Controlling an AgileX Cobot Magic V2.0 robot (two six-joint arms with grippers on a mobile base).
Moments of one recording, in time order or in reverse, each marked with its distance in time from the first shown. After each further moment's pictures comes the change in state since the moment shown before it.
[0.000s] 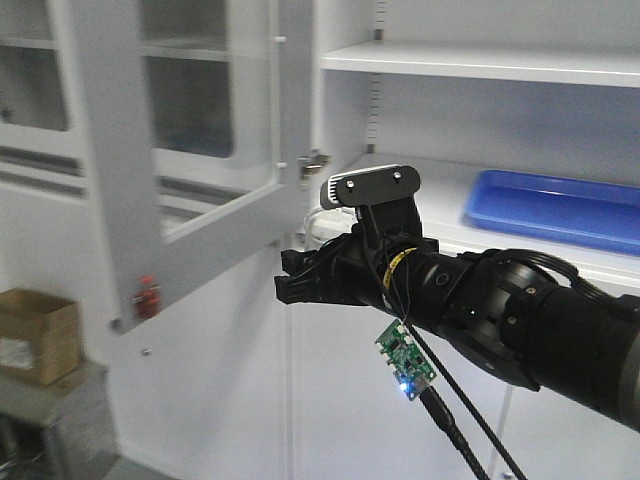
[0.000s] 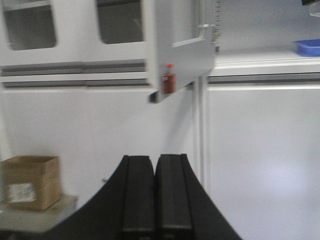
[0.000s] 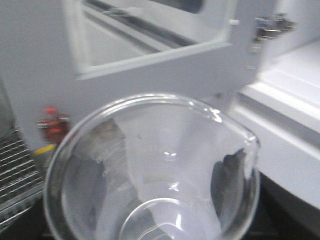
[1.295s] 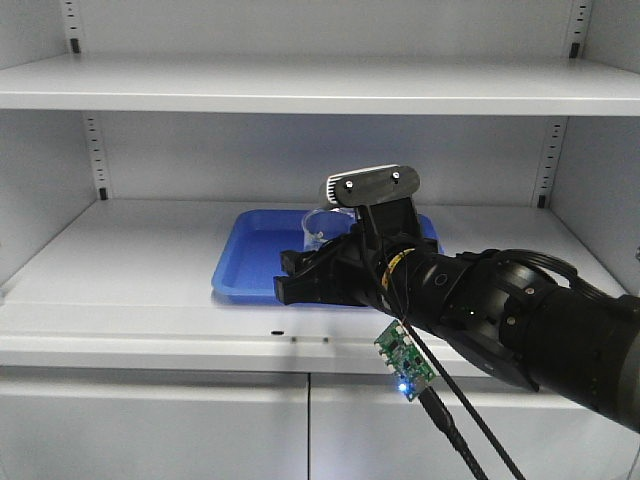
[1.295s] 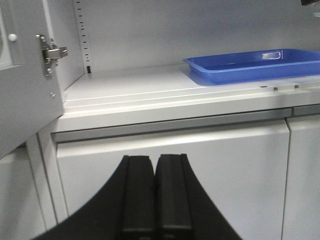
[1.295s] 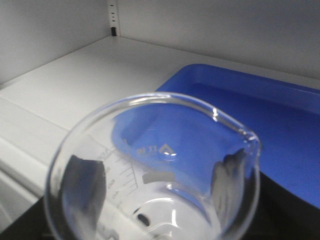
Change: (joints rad) left arm 0.000 0.000 0.000 0.000 0.000 0.000; right arm 0.000 0.000 0.000 0.000 0.000 0.000
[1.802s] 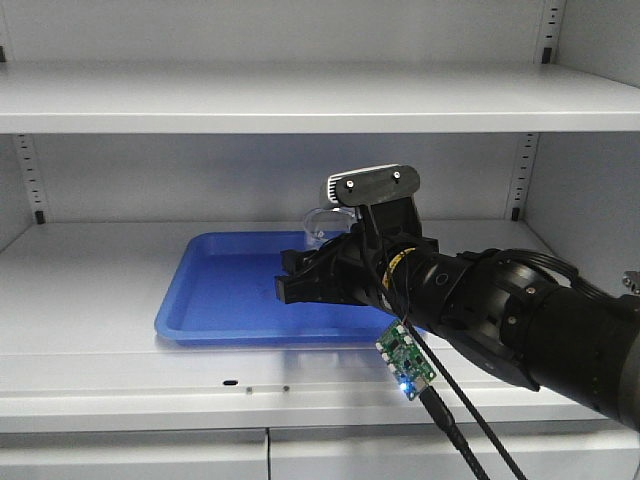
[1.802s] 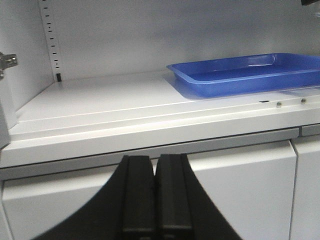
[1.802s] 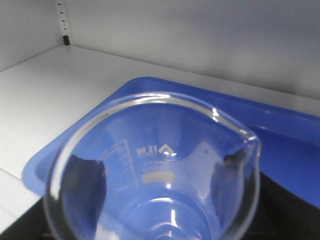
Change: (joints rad) left arm 0.000 0.000 0.000 0.000 0.000 0.000; right arm 0.000 0.000 0.000 0.000 0.000 0.000
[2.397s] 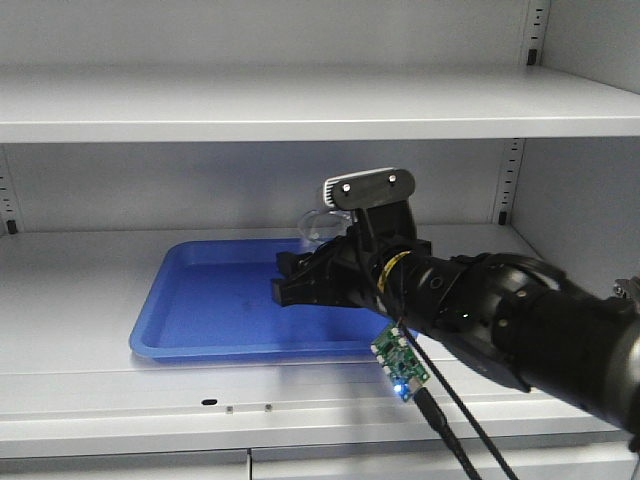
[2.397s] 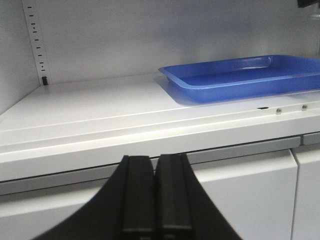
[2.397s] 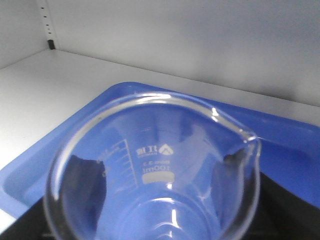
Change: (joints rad) left arm 0.000 0.000 0.000 0.000 0.000 0.000; right arm -0.004 0.044 -0.007 0.000 -0.059 0.000
